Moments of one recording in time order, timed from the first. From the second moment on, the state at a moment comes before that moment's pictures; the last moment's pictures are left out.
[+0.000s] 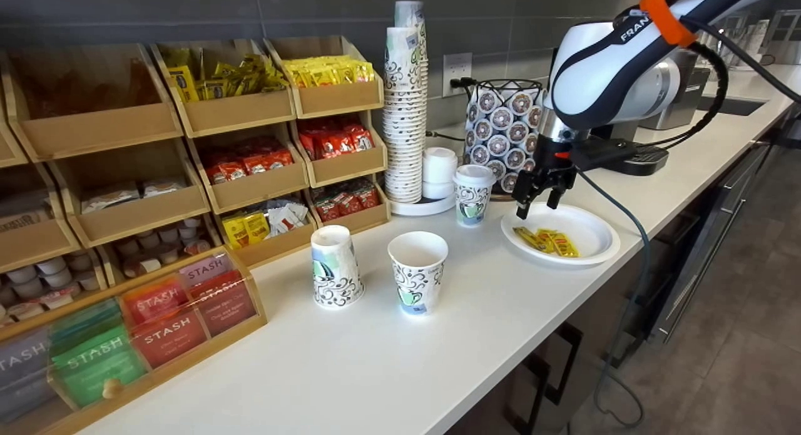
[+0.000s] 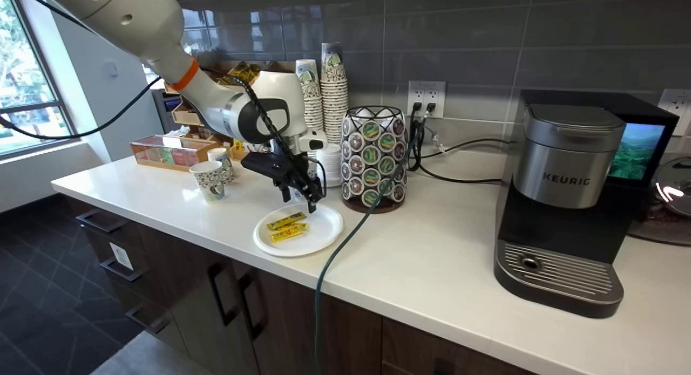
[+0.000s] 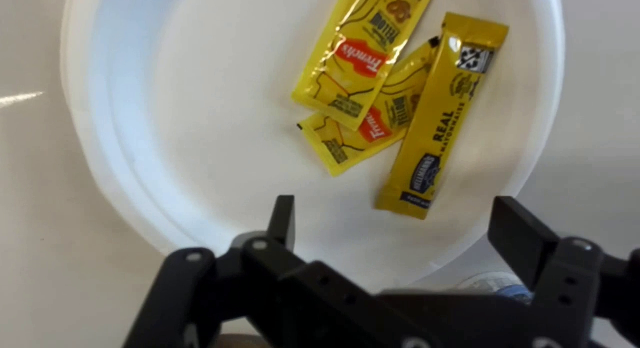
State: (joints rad) arm -0.15 0.40 -0.08 -2.02 0.11 2.52 -0.06
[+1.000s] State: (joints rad) arm -0.20 0.45 -0.01 -2.01 0.16 2.52 -0.26
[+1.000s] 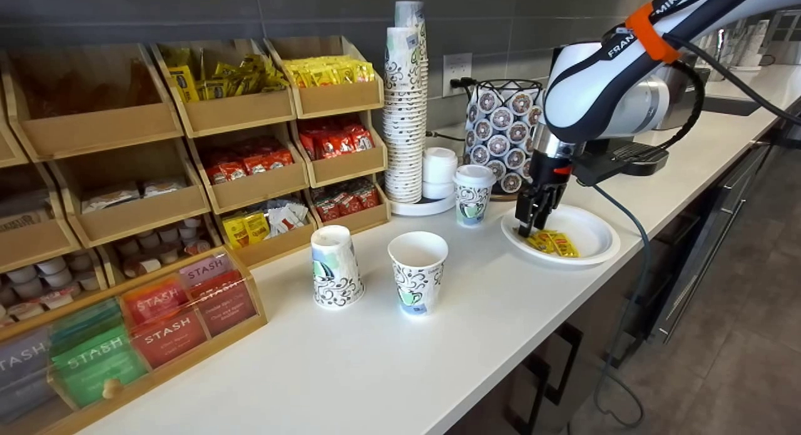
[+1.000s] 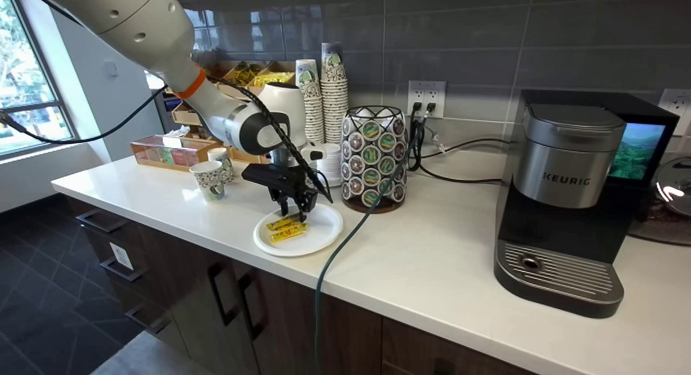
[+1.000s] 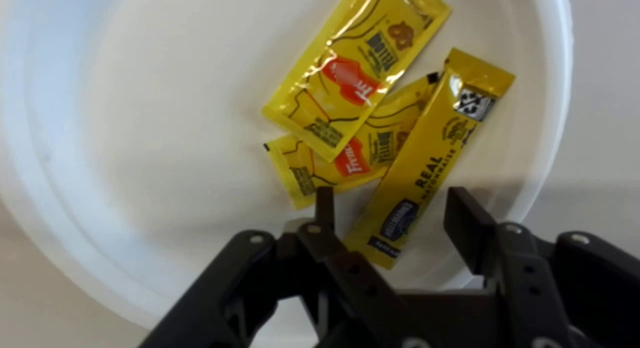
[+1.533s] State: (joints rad) arm -0.20 0.47 0.00 -1.99 0.18 2.52 -0.26
